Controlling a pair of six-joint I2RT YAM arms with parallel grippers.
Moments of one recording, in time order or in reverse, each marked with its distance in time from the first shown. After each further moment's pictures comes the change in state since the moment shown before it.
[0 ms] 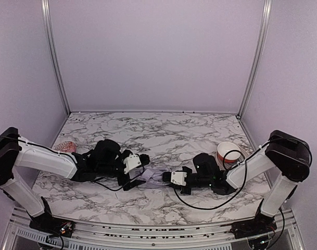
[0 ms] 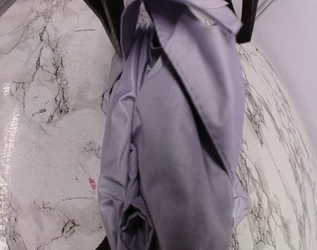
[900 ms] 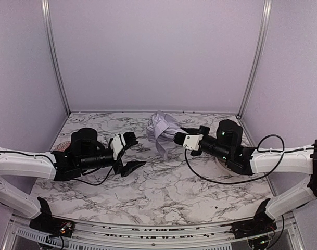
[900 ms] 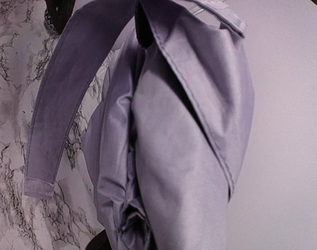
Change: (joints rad) left arm 0.000 -0.331 -0.080 0.182 0.047 -0.129; right arm -0.131 -0.378 0.146 -0.124 0.196 -0.341
